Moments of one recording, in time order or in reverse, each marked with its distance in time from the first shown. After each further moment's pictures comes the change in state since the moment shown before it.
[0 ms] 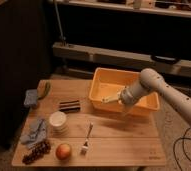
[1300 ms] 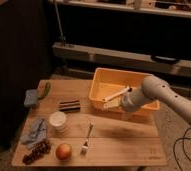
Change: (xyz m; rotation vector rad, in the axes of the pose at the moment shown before) arm -0.051 -0.016 -0.011 -0.010 0.125 -0.127
